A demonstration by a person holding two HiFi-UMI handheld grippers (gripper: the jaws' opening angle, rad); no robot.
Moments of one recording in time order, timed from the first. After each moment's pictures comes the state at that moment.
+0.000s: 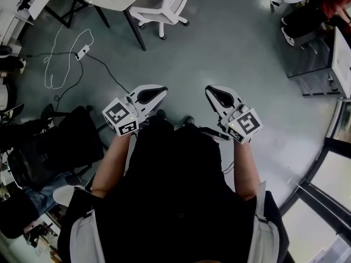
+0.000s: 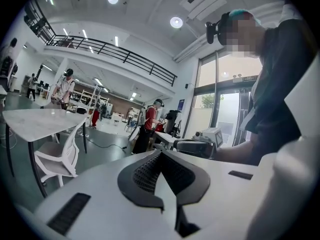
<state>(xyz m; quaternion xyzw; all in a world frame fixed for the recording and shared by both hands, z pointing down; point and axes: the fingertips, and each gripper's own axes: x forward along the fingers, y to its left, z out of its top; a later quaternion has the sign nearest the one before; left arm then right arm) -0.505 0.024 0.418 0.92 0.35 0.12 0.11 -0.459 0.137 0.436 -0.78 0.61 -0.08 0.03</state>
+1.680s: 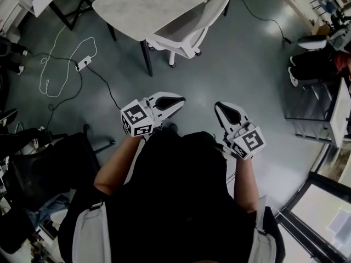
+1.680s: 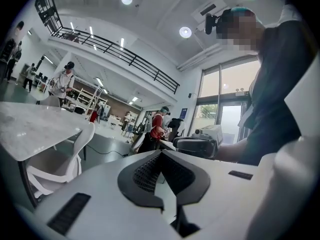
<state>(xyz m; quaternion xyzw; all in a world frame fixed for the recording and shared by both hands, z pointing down) -0.302 -0.151 0.442 0.91 0.37 0.09 0.15 -0.267 -0.053 0.439 -0.78 0.62 -0.11 -0.02</state>
